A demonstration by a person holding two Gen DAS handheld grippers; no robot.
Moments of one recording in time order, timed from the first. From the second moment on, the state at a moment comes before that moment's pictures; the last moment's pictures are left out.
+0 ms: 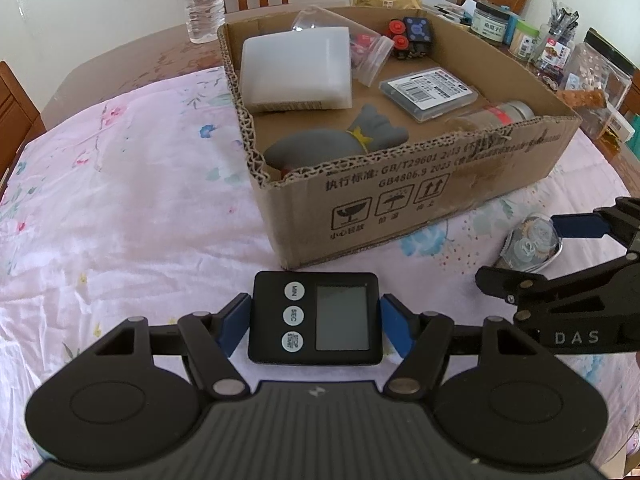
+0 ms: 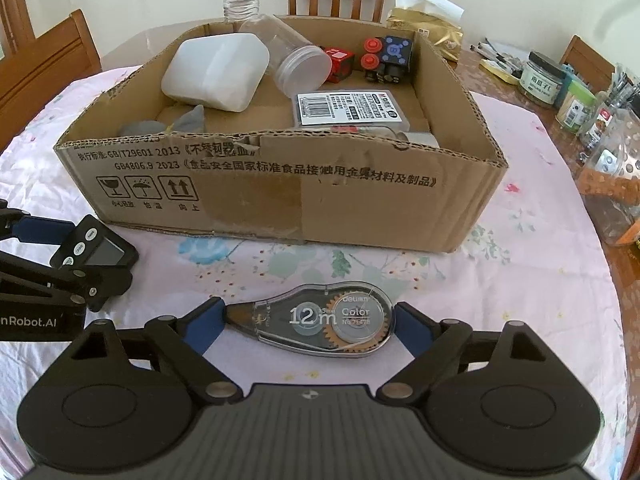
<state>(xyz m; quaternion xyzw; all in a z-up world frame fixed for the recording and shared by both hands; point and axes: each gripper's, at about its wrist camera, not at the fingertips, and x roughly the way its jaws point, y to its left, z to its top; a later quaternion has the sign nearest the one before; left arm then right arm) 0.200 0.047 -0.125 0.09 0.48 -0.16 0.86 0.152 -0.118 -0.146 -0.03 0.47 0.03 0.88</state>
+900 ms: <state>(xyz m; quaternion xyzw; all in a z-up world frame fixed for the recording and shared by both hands) 0.191 0.077 -0.047 0.10 0.47 -0.19 0.86 0.175 -0.139 -0.034 -0.08 0.42 0.13 0.89</state>
